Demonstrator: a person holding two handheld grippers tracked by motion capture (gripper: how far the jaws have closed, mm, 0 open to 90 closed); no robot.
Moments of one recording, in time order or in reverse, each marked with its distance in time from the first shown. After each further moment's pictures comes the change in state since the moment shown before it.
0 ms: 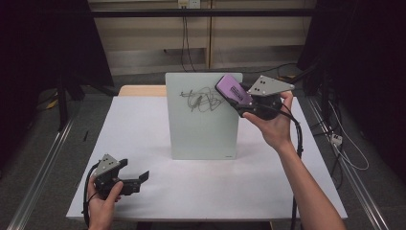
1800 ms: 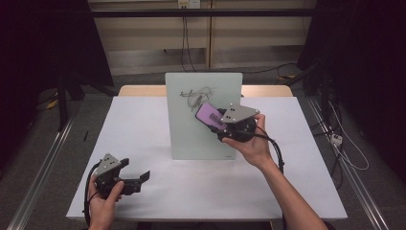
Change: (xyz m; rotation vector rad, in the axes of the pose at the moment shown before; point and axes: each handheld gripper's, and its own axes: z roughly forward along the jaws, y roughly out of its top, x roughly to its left) left arm 0.000 0.001 0.002 0.005 -0.010 0.015; right arm 0.065 -0.030 0.037 0.087 0.138 -0.073
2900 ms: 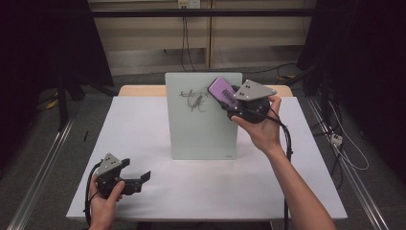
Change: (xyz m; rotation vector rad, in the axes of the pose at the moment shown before) left arm -0.001 0.000 0.003 0.003 -0.009 -0.004; right arm -0.039 0.031 -0.029 -0.033 -0.186 0.037
